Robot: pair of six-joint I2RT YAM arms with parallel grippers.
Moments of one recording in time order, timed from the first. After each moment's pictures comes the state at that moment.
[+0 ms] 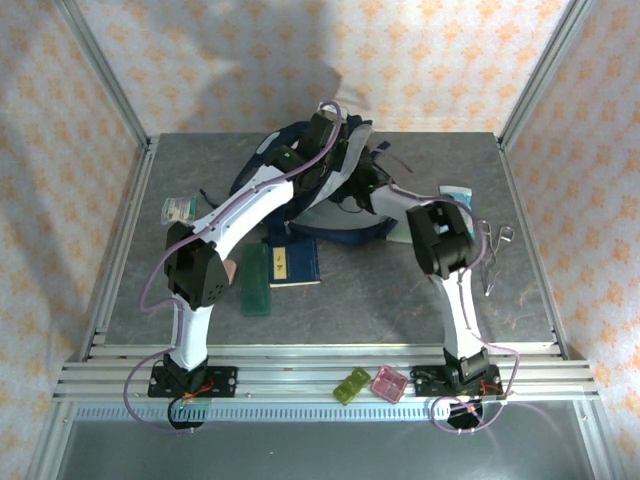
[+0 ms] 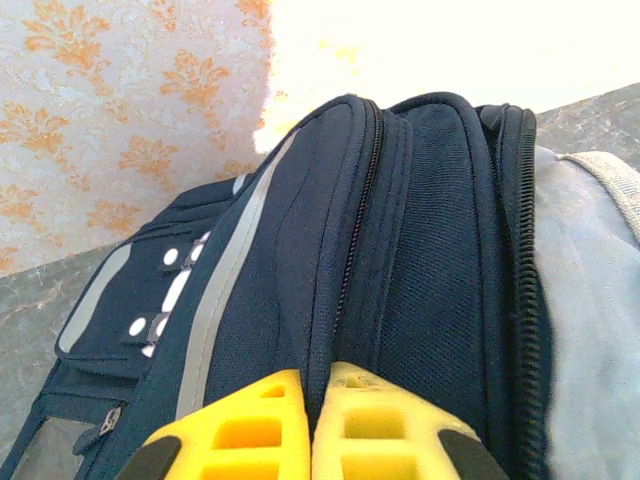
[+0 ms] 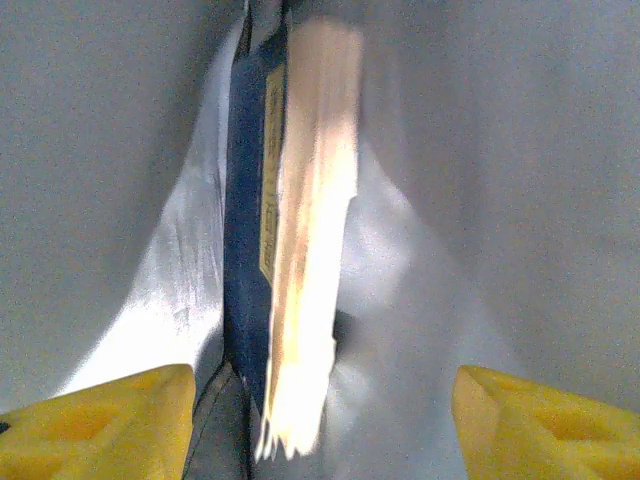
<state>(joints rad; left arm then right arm) -0.59 2.02 2.00 -0.54 -0.41 -0.13 0.40 2.19 1.52 0.15 -0.46 1.09</state>
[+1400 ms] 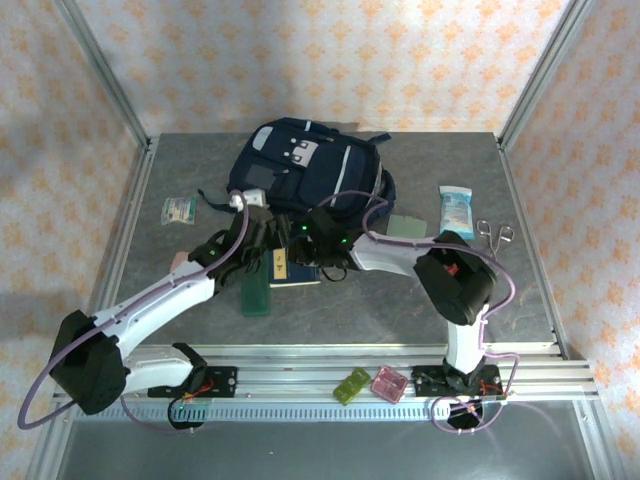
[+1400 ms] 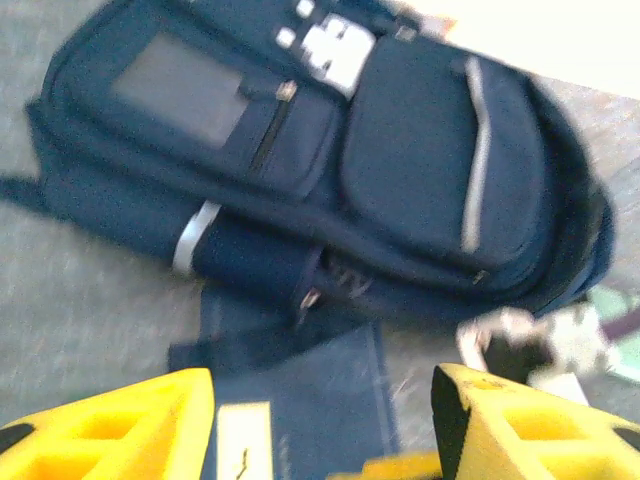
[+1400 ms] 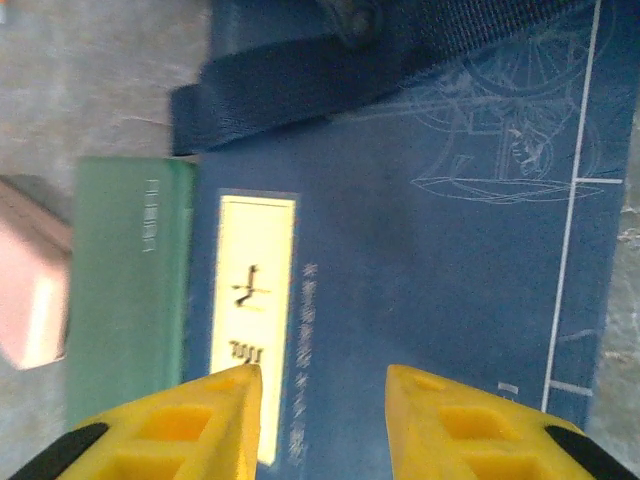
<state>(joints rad) -0.58 1.18 0.78 -0.26 -0.37 -0.64 0.84 1.92 1.20 -0.19 -0.12 0.80</state>
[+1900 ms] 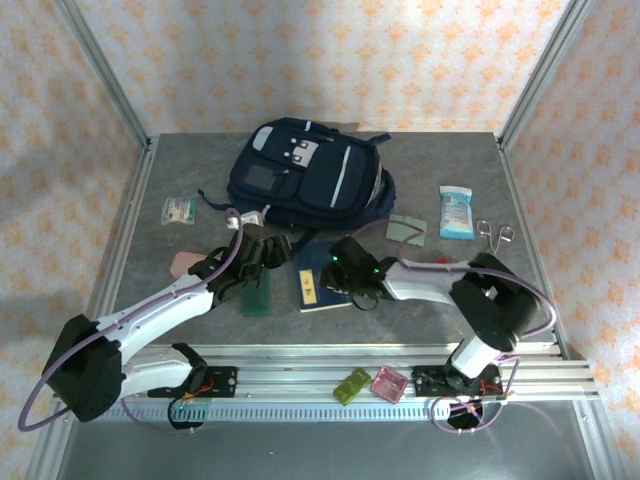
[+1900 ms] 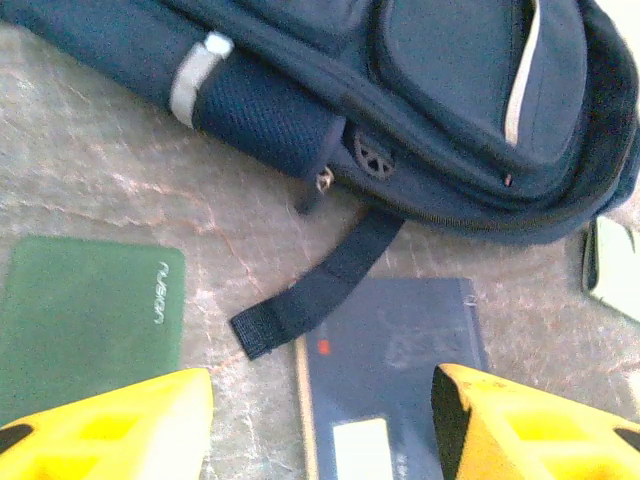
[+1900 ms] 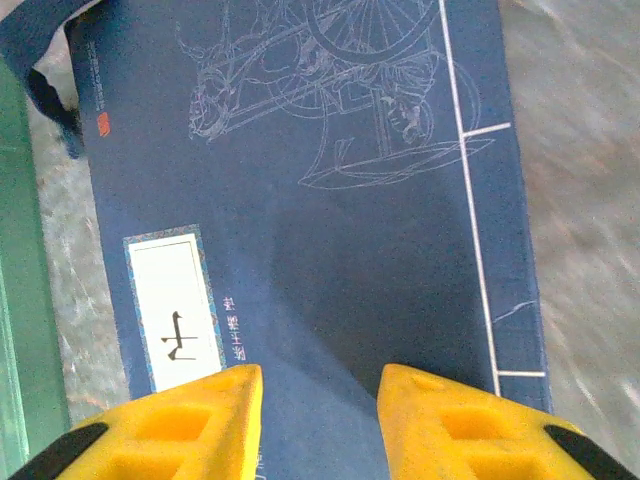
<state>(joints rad) -0.60 1.19 0.66 -0.20 -0.23 -0.79 0.84 1.58 0.73 -0.11 -0.06 0.97</state>
